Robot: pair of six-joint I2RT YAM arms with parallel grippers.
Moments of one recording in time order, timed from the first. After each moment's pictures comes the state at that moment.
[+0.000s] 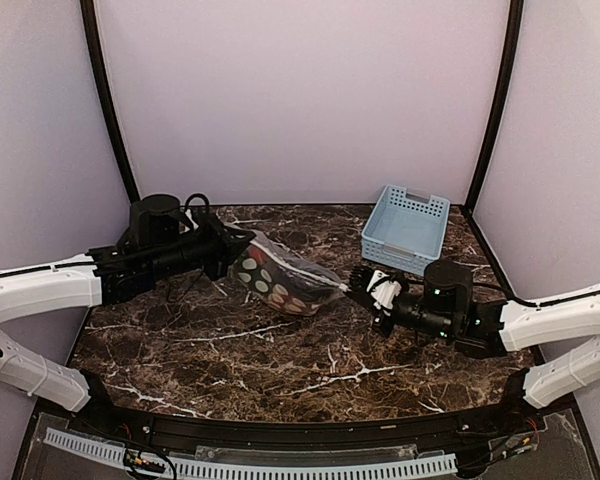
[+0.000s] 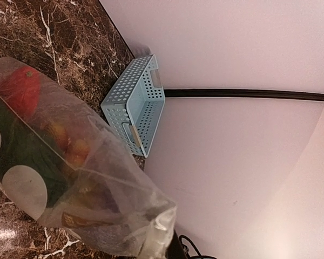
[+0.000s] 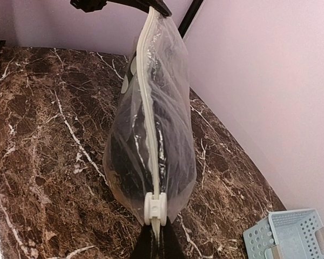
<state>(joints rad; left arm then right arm) -0.78 1.23 0.86 0.11 0.04 -1.47 1.00 1.21 0.50 0.47 0.04 -0.44</state>
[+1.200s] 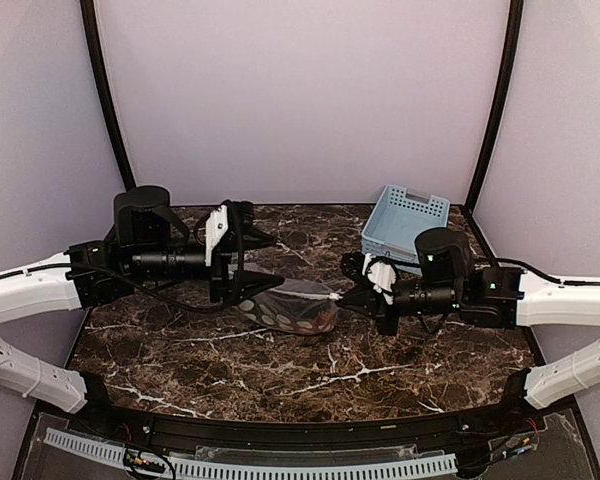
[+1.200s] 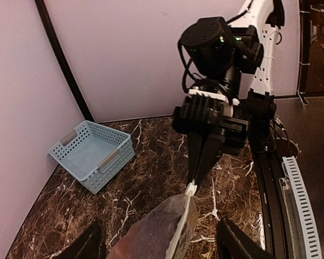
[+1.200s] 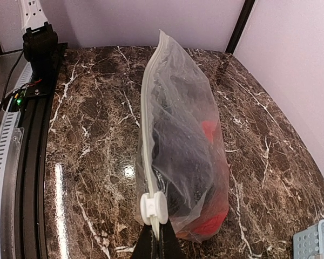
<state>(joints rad) -0.92 1.13 0.95 -0.03 0.35 0.29 0.99 1.16 0.76 -0.04 -0.23 -0.31</state>
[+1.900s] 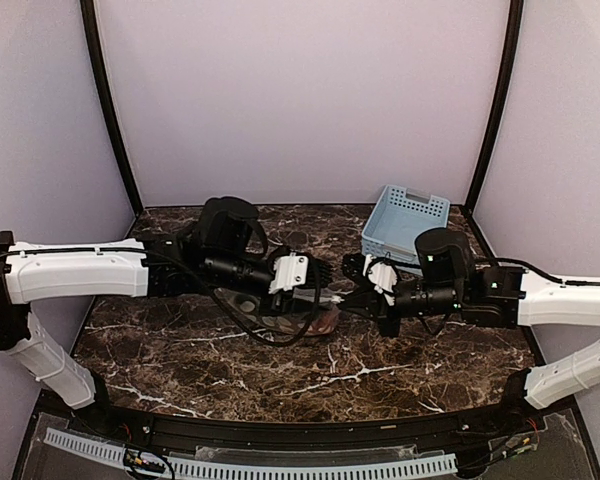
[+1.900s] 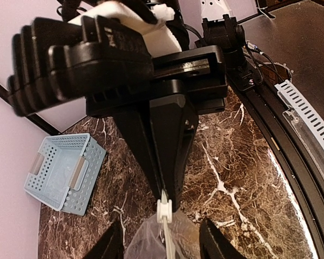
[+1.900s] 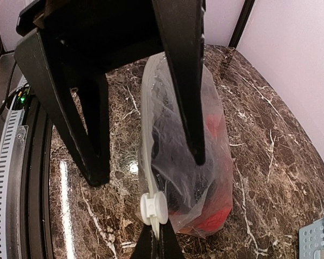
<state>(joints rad) -1.02 1.49 1.14 -0.12 0.42 0.74 0.99 1.15 0.77 -0.08 -0.24 -0.29</state>
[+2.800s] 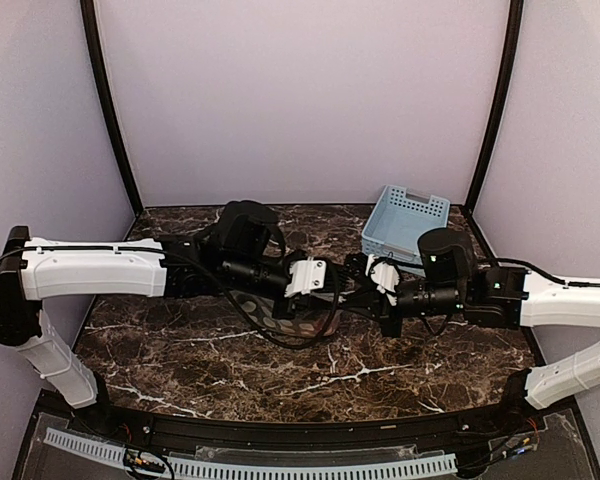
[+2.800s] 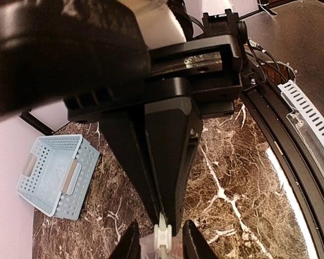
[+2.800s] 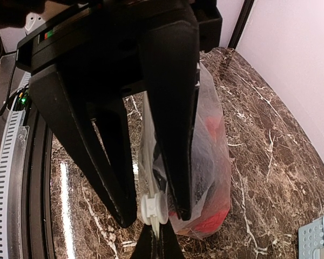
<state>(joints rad) -1.05 1.59 1.21 -0.13 0.40 0.72 0.99 1.13 0.76 -0.09 -0.24 -0.28</state>
